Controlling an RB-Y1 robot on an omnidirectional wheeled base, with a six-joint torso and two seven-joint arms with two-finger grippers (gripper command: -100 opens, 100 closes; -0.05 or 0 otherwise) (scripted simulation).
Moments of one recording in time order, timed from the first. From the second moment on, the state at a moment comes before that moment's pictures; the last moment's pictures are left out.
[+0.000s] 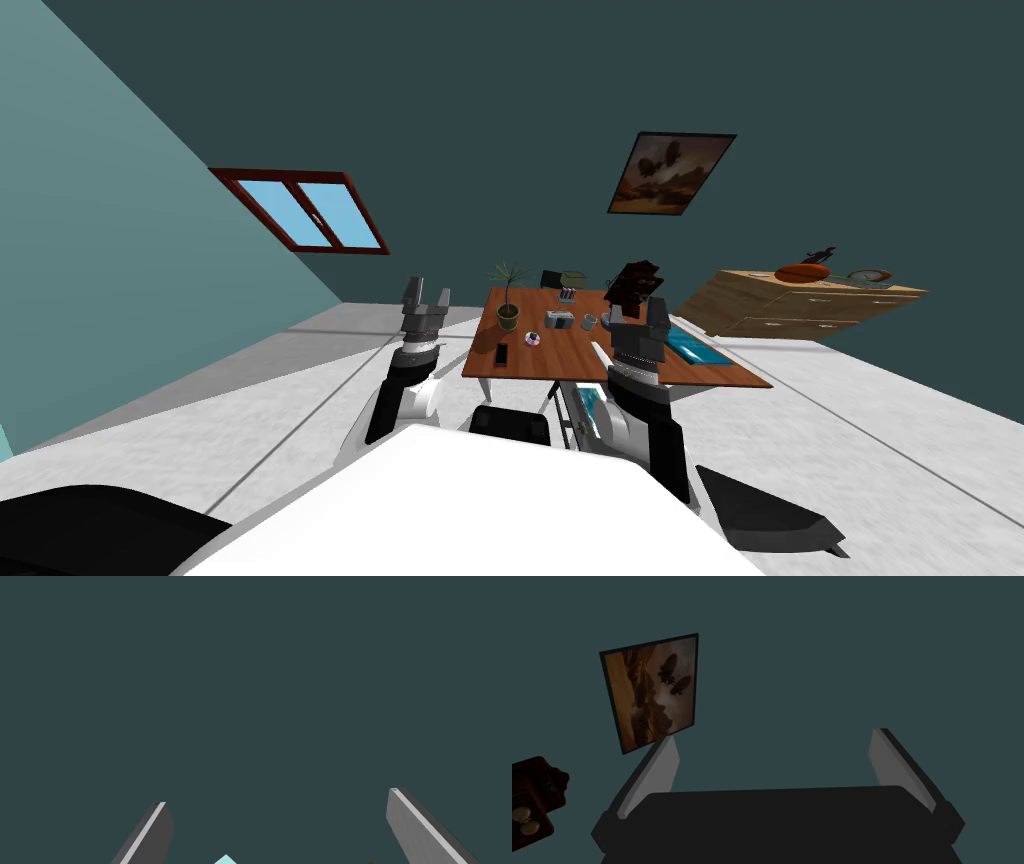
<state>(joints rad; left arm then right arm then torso) 0.48 0.01 -0.05 -2.34 -0.11 -0.49 0.09 0.48 0.03 -0.01 -2.31 -0.02 -0.49 0.08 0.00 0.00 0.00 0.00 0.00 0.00</state>
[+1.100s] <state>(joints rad) 0.48 0.01 -0.05 -2.34 -0.11 -0.49 0.09 0.30 -0.24 0.05 -2.14 -0.03 -0.29 0.17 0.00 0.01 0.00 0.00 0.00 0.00</state>
